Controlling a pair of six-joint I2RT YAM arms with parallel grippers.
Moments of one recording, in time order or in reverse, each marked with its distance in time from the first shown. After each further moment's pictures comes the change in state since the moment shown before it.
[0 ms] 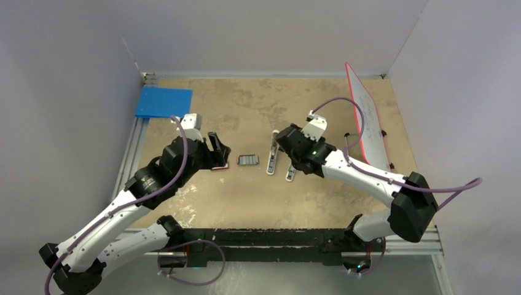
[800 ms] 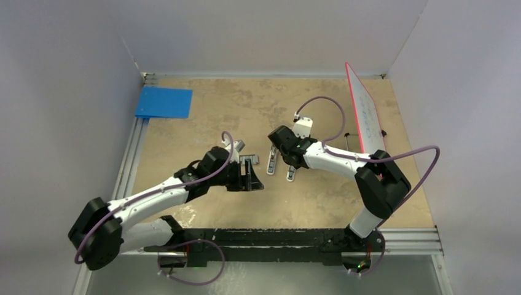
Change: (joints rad) left arm 0.000 0.286 -0.345 0.429 0.663 -0.184; right arm -0.082 0.265 0.040 0.111 -0.046 -0.169
